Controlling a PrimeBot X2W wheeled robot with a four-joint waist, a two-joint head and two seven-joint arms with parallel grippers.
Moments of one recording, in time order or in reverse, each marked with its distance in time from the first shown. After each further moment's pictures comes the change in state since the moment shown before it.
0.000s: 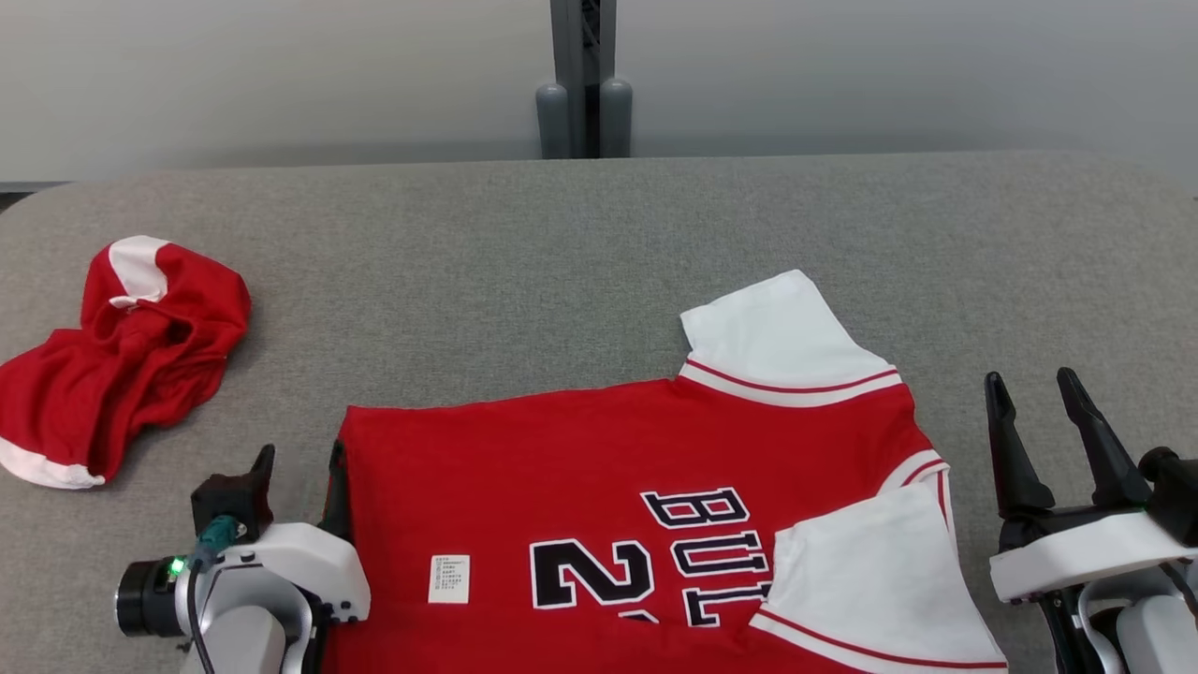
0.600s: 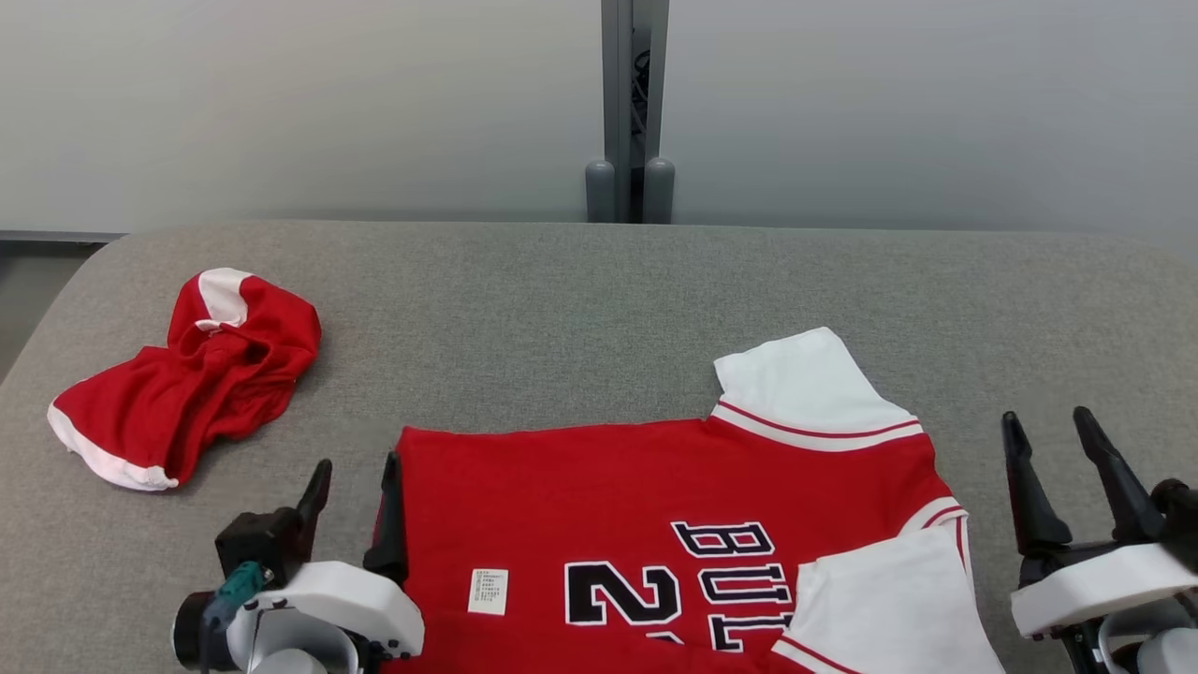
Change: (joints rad) left arm 0.110 0.035 -0.130 -0.267 -0.212 0.060 0.002; right arm 0.040 -0.057 -0.003 0.043 0.023 0.000 0.001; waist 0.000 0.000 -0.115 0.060
